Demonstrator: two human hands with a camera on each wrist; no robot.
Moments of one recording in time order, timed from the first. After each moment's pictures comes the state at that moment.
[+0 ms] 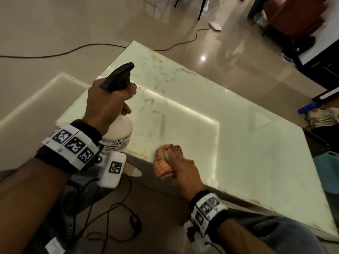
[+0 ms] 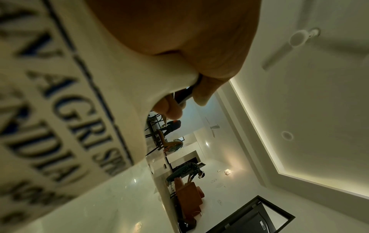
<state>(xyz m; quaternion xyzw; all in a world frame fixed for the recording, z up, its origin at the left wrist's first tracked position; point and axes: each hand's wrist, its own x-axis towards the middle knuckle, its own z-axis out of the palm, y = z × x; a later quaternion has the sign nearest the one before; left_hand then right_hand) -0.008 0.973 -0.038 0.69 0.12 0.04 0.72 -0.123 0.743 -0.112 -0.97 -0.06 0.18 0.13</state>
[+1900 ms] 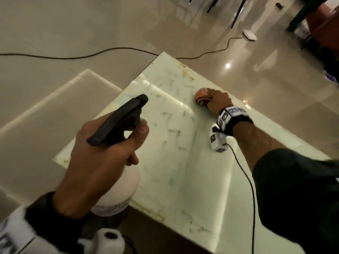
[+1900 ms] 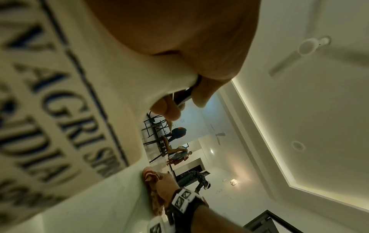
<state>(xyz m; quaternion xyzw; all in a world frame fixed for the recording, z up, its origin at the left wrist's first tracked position) 0.012 1.000 -0.052 0.72 0.11 0.04 0.68 0.270 0.726 -0.113 -1.00 0.02 0.08 0.04</state>
